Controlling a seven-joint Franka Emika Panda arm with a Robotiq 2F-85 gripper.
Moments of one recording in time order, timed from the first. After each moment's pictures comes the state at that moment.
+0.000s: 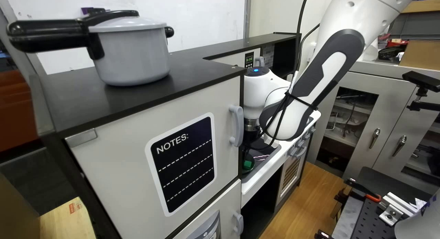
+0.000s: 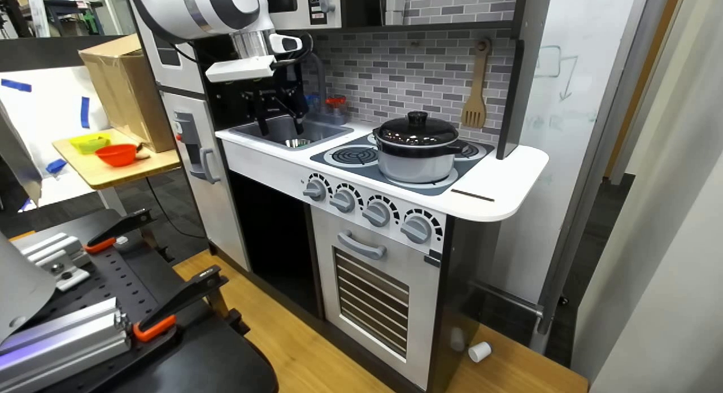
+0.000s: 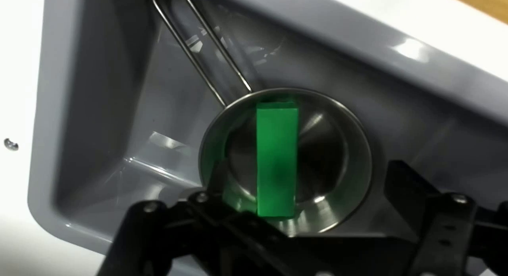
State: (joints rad) arm 0.14 0.26 0.08 -2.41 -0.27 2.78 0.01
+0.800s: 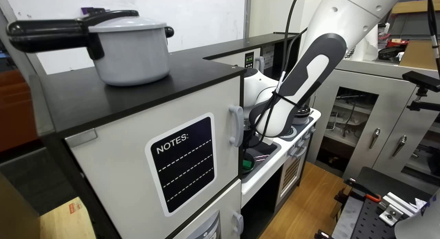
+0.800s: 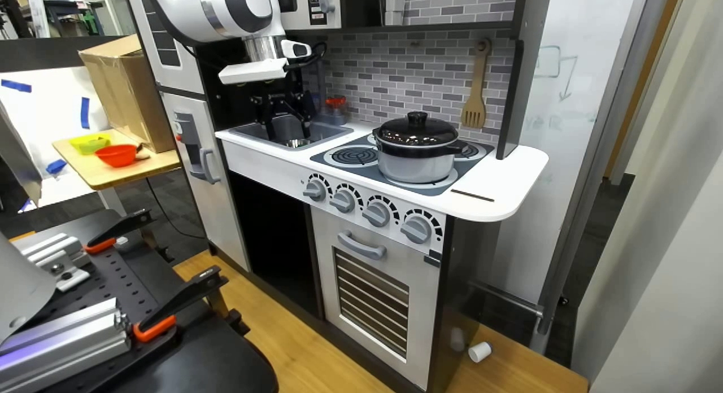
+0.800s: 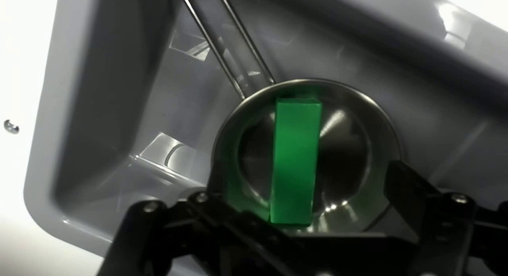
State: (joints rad) arm 0.14 0.33 0.07 -2.31 -0.27 2.68 -0.03
